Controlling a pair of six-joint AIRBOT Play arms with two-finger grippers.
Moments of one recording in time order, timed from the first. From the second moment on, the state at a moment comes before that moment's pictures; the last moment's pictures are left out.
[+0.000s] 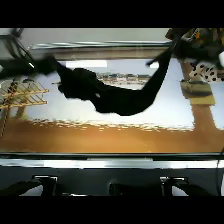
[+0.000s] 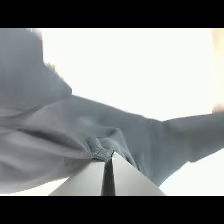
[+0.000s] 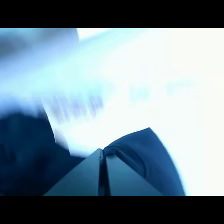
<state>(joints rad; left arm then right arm) -0.10 -1.27 1.63 1.06 -1.00 -1.63 -0.01 -1.27 1.68 -1.16 0.83 1.63</state>
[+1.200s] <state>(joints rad) -0.06 -1.03 1.96 1.59 -0.89 -1.89 -0.01 -0.96 2.09 -2.26 0.74 2.04</state>
